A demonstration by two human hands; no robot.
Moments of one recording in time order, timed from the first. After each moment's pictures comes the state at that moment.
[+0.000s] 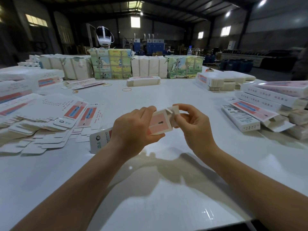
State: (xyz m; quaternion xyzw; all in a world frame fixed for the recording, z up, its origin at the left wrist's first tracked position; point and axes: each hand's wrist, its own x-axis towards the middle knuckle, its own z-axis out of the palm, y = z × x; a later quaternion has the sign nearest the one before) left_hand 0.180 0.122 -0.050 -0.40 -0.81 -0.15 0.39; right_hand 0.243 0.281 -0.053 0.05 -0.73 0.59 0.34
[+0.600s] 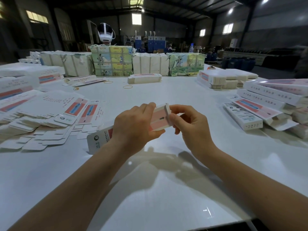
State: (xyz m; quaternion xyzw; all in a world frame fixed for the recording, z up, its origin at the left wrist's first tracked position) left_hand 0.182 0.126 -0.051 -0.37 -0.83 -0.14 0.39; right_hand 0.245 0.274 -0.057 0.04 -0.73 0.61 0.31
